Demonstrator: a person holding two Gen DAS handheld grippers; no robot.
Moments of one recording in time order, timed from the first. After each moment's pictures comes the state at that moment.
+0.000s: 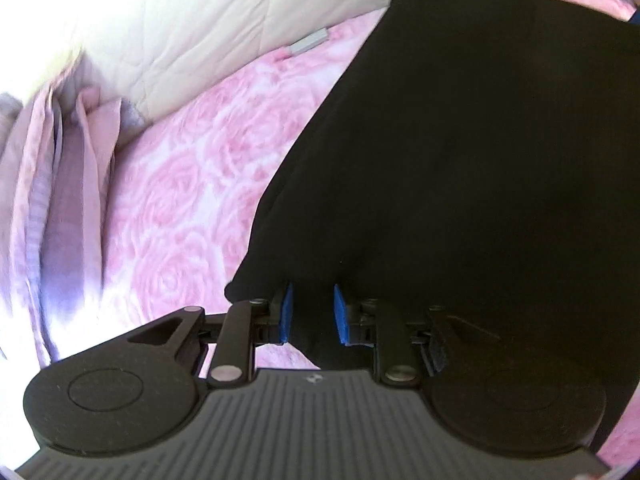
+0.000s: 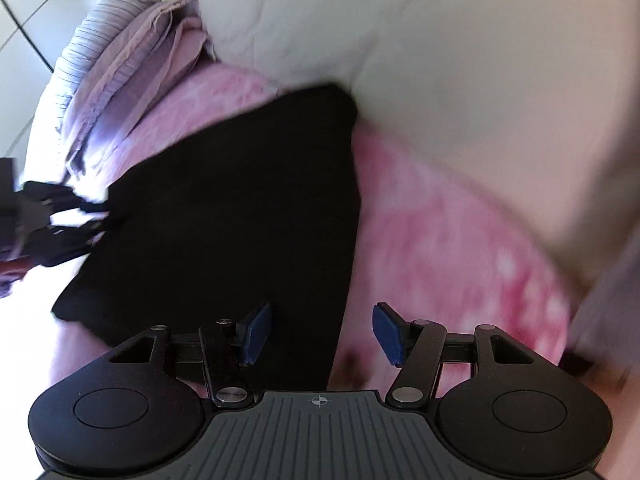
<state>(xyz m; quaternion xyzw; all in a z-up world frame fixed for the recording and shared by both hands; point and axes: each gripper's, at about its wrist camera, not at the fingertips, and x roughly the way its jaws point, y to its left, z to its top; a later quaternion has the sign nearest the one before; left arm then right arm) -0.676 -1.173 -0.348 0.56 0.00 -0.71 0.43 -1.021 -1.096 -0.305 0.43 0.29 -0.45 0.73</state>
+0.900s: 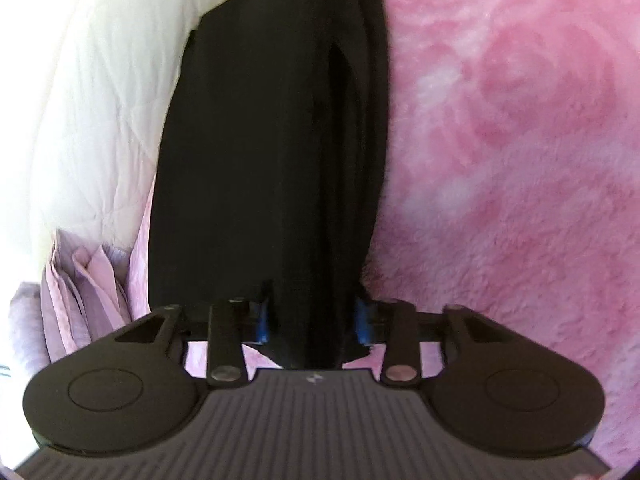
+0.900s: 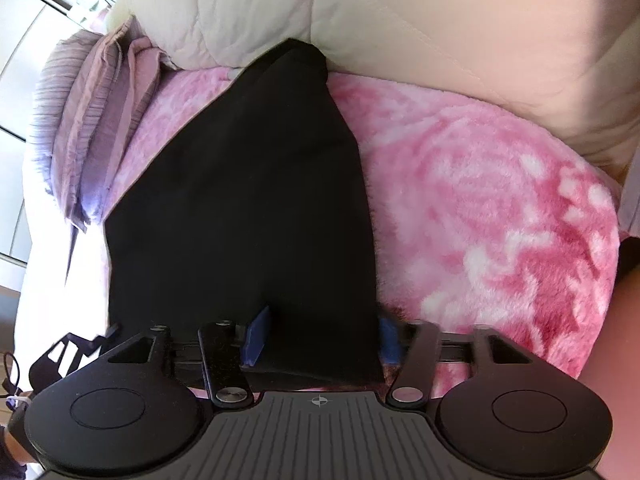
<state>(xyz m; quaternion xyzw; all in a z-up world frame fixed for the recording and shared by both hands) -0.672 -0.996 -0.381 0.60 -0.24 -0.70 0.30 -1.027 -1.115 -0.318 0.55 0.24 -0.45 0.66</state>
